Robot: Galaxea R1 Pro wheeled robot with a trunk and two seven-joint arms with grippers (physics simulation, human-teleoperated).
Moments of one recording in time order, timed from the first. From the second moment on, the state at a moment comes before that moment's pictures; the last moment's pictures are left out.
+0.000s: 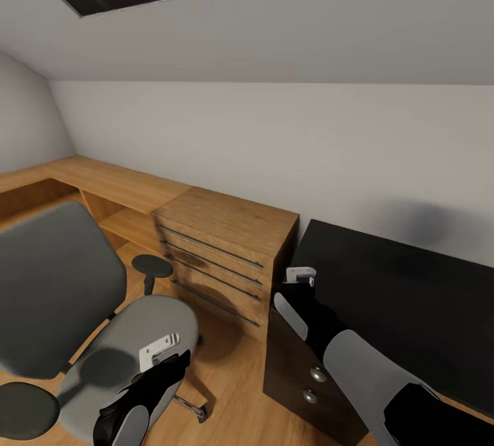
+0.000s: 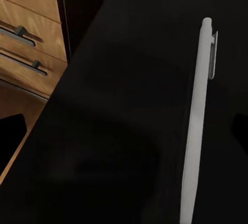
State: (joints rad) left arm -0.05 -0.01 -0.19 -1.62 0.66 0.54 0.59; right arm -0.86 0.12 0.55 -0.62 -0.58 0.49 -0.66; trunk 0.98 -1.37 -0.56
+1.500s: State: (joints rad) left arm -0.05 -0.01 -0.19 -1.62 0.66 0.54 0.59; right arm -0.86 0.08 0.49 -0.62 -0.59 0.49 -0.66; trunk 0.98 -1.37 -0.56
